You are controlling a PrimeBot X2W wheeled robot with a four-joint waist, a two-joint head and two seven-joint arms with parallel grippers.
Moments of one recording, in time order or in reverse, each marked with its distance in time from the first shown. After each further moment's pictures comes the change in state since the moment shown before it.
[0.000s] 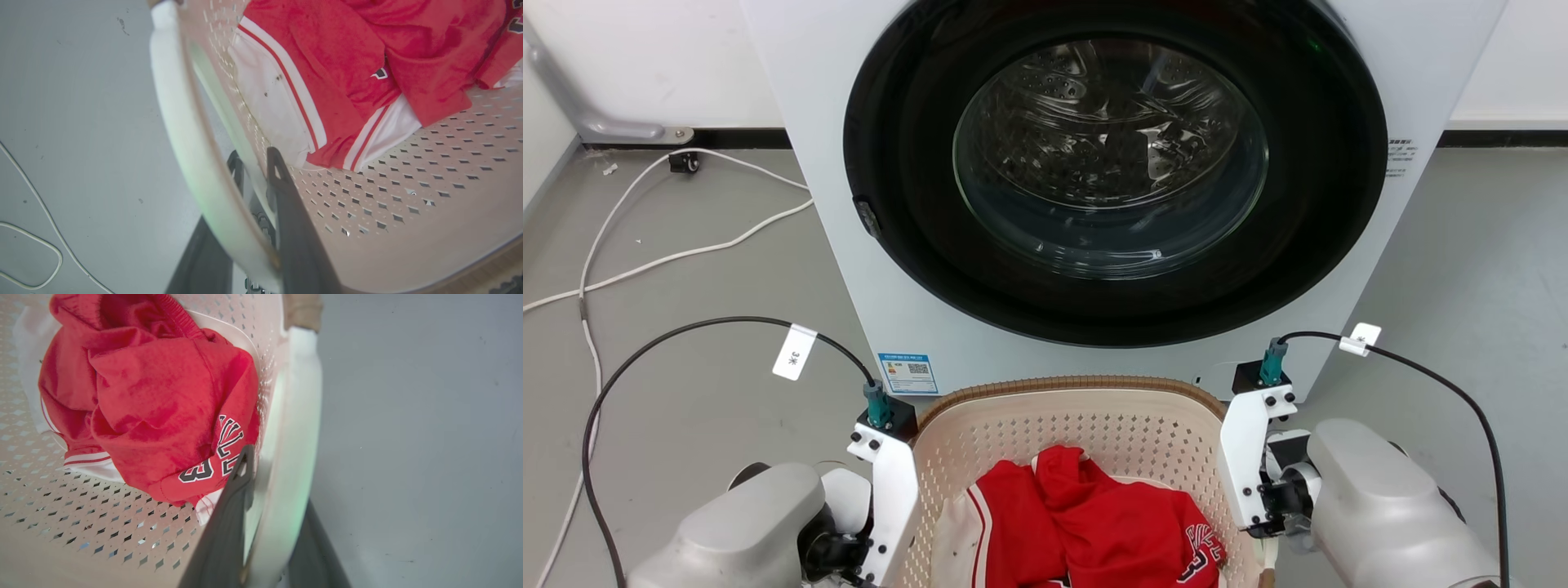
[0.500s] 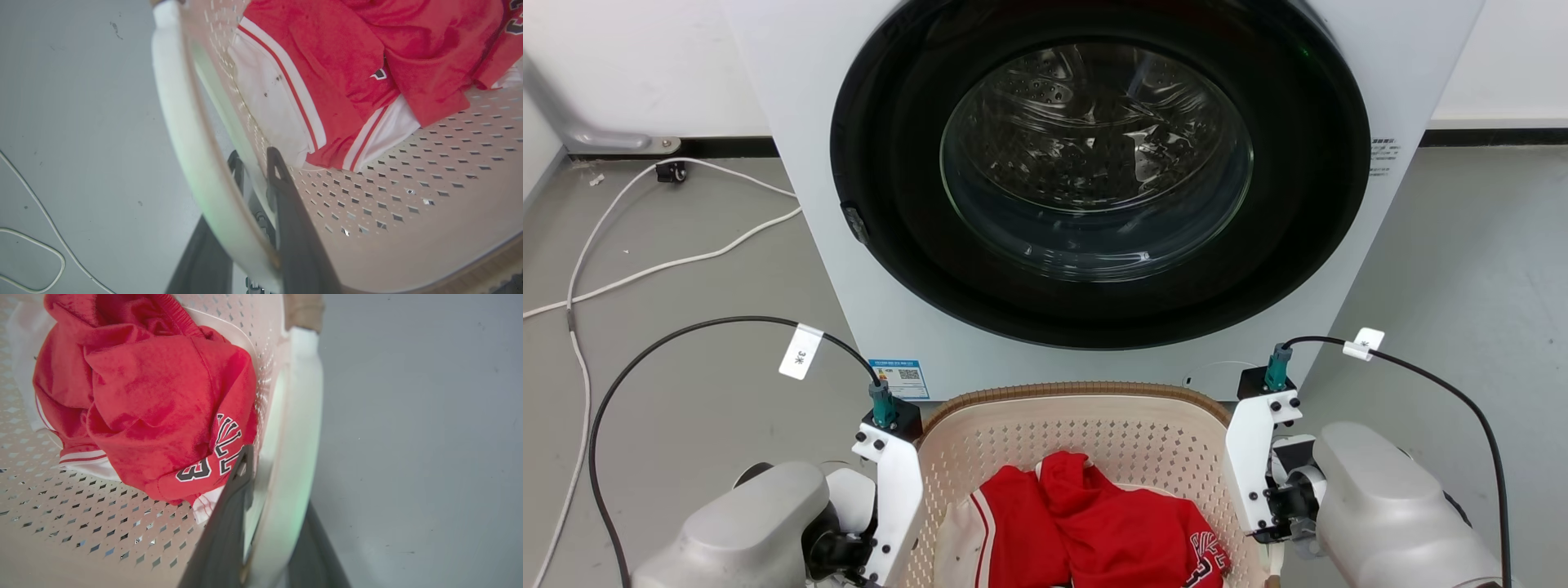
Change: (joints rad) left arm -0.003 -0.008 0.000 0.003 -0.003 -0.001 0.023; right arm 0.001 -0.004 -0.006 0.023 -0.016 0.001 0.013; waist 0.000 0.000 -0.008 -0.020
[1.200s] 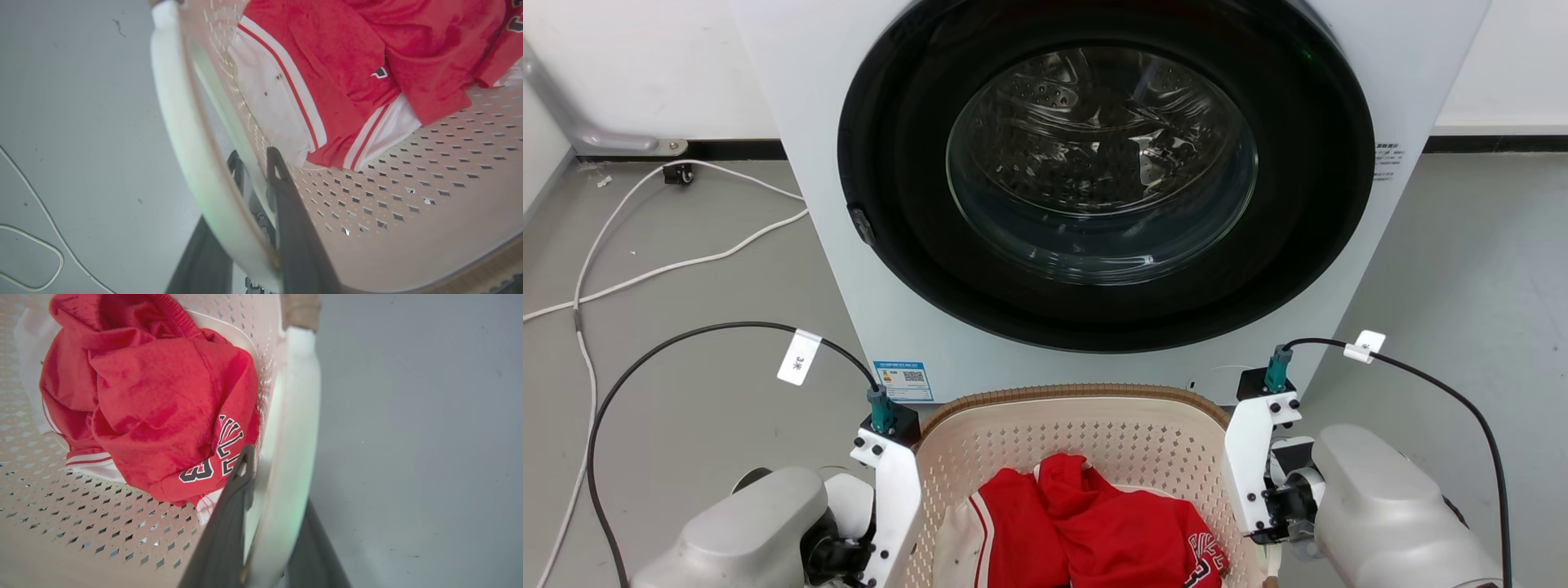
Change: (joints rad) left arm 0.010 0.001 0.000 -0.001 0.004 0.000 -0.008; right arm 0.001 0.006 -0.016 0.009 0.003 0.000 -0.011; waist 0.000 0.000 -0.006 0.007
